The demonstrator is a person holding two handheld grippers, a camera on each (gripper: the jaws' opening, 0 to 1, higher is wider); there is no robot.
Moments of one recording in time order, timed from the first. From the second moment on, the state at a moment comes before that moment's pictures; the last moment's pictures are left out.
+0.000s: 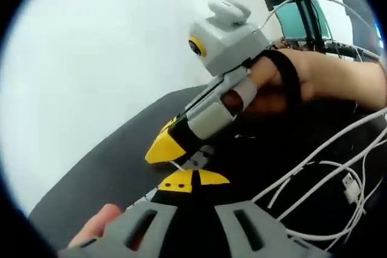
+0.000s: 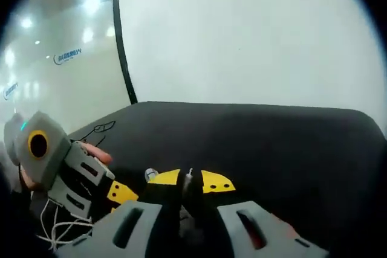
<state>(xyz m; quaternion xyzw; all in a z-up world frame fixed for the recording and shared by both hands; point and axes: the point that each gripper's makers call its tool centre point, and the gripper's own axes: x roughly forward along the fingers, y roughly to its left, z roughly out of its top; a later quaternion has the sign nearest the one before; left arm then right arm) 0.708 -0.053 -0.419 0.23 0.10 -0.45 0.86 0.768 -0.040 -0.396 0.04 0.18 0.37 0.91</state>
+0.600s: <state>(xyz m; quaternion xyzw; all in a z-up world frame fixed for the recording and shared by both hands) 0.709 -0.056 -0.421 0.23 0.10 -0.45 0.86 0.749 -0.035 -0.400 -0.11 0.18 0.41 0.89</state>
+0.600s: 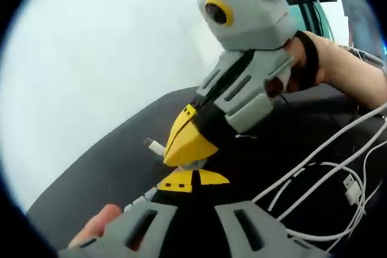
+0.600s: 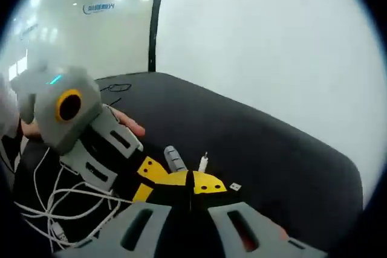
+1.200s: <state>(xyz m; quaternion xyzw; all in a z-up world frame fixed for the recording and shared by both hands) 0.707 -0.056 -0.422 0.22 0.10 -0.45 0.86 0.745 -0.035 -0.408 -0.17 0.20 0.39 0.88</state>
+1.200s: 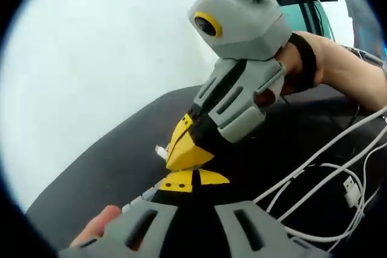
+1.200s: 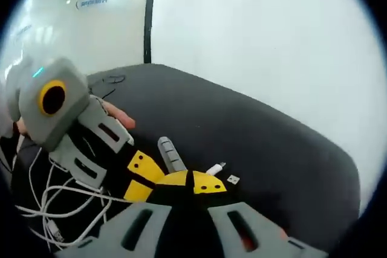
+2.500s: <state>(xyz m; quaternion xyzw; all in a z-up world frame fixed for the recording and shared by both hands) 0.707 -0.057 -0.427 0.18 0.13 -0.47 0.86 0.751 -0.040 -0.421 -0.30 0.26 0.37 0.84</state>
